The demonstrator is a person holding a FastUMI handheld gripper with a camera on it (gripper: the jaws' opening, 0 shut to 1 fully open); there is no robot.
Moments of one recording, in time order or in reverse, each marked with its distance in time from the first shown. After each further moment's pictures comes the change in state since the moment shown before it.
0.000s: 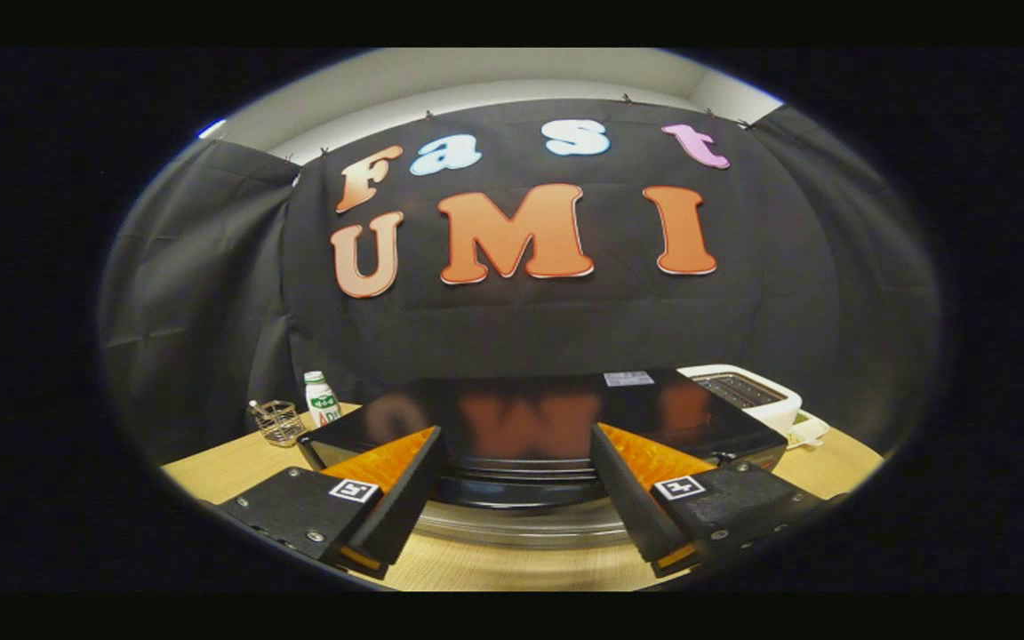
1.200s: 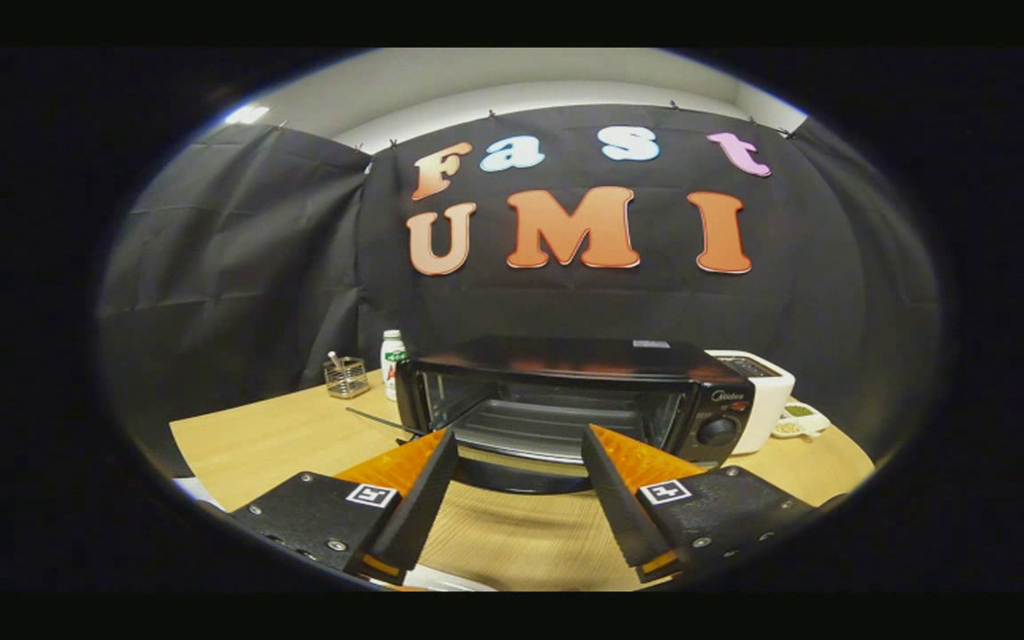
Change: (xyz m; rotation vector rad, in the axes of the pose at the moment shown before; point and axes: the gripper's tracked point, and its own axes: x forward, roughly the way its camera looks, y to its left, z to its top) arm -0.111 0.017 -0.055 -0.070 0.061 0.194
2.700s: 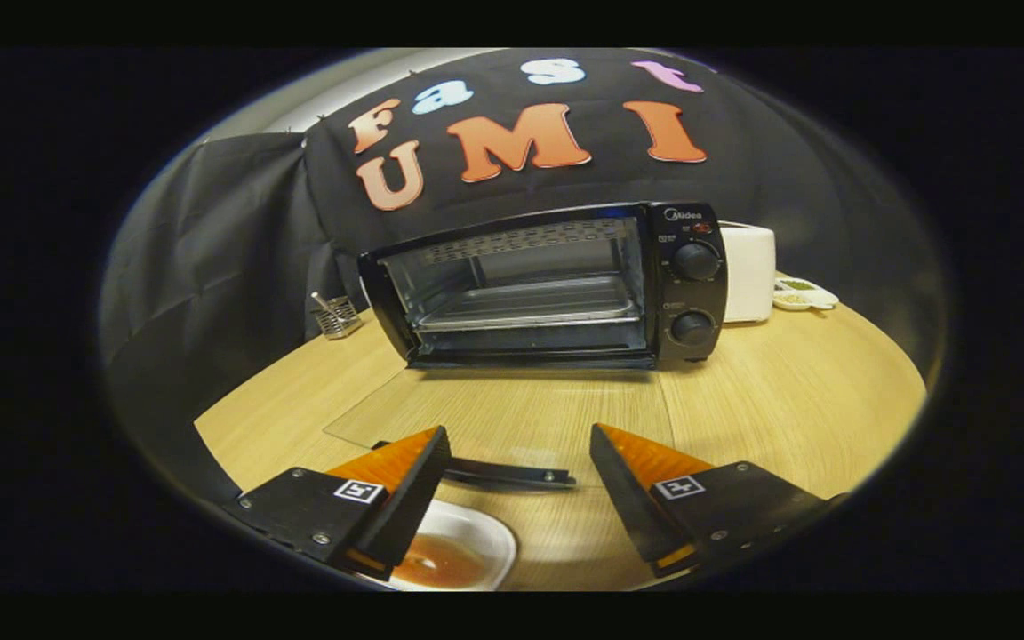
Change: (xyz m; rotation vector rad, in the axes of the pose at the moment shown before) arm -0.045 -0.010 -0.117 0.183 0.292 -0.007
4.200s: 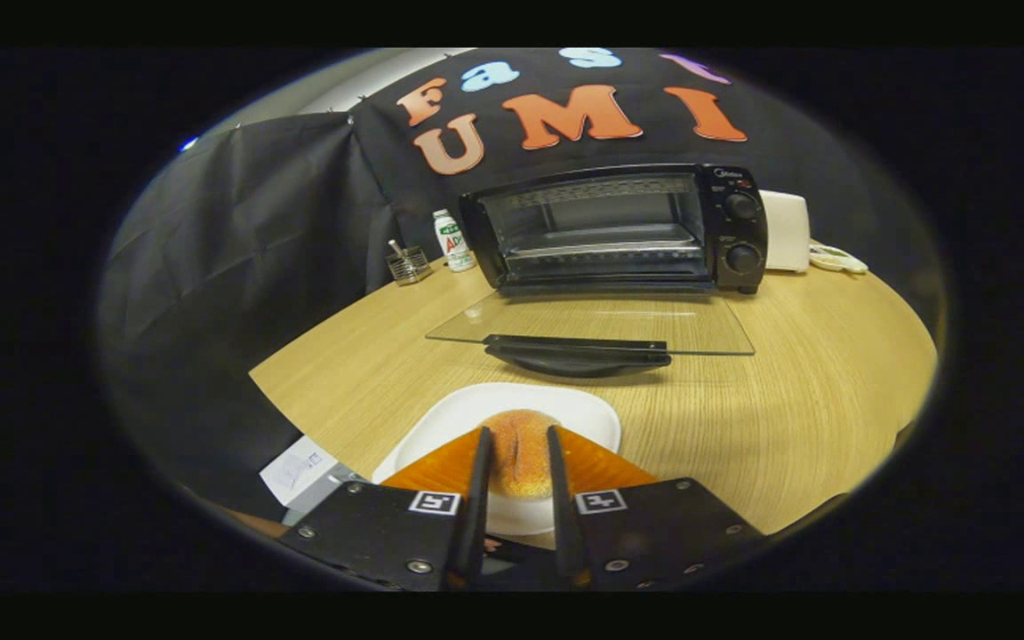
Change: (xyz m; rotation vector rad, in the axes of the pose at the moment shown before) arm -0.054 0.061 -0.069 0.007 0.128 0.151
